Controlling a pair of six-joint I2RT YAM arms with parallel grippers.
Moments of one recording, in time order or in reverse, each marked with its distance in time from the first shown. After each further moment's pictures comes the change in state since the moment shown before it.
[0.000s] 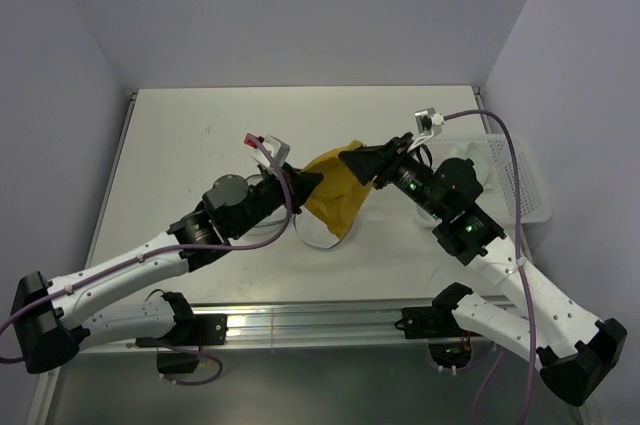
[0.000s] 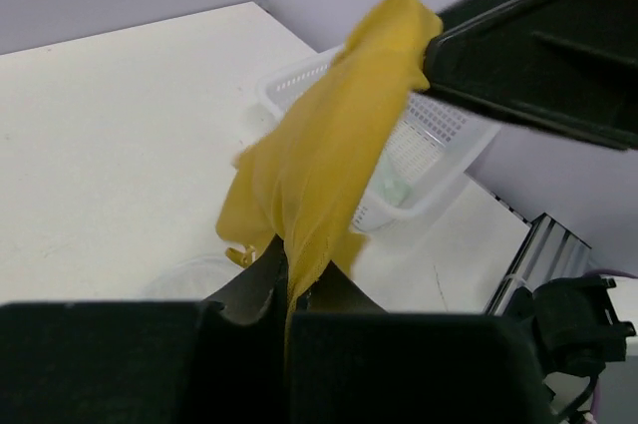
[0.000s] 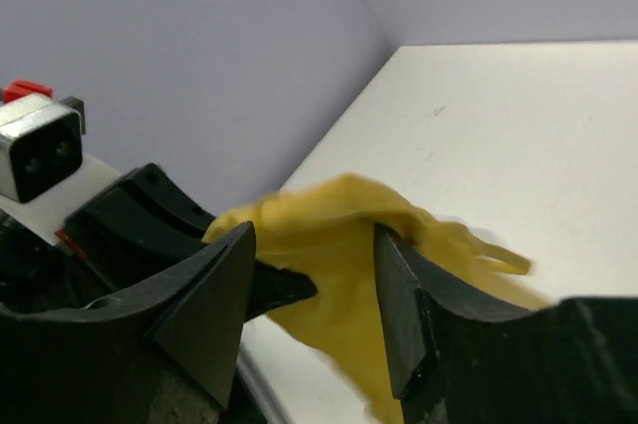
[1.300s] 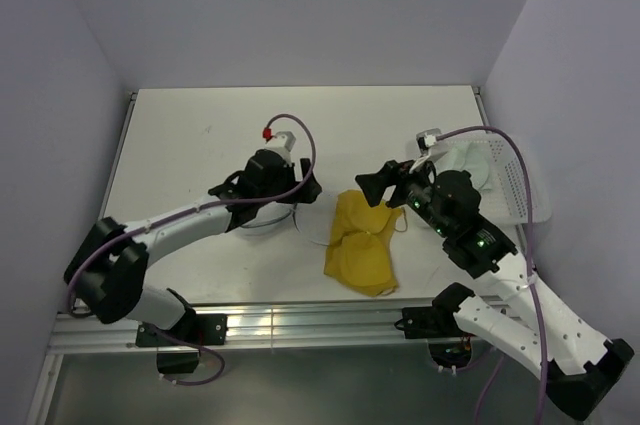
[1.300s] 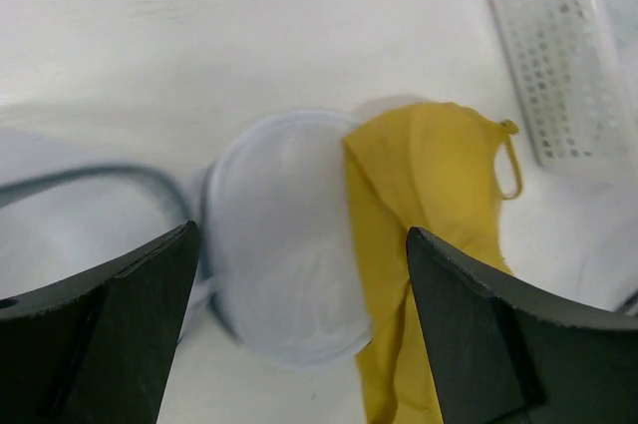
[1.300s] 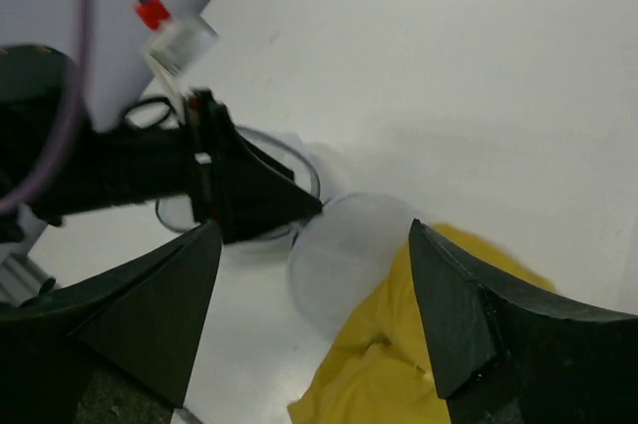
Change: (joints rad) left arm 0.248 0.439 0.074 -0.188 0.144 -0.240; right arm 0.000 -0.113 0.001 -0.382 0.214 -0.288
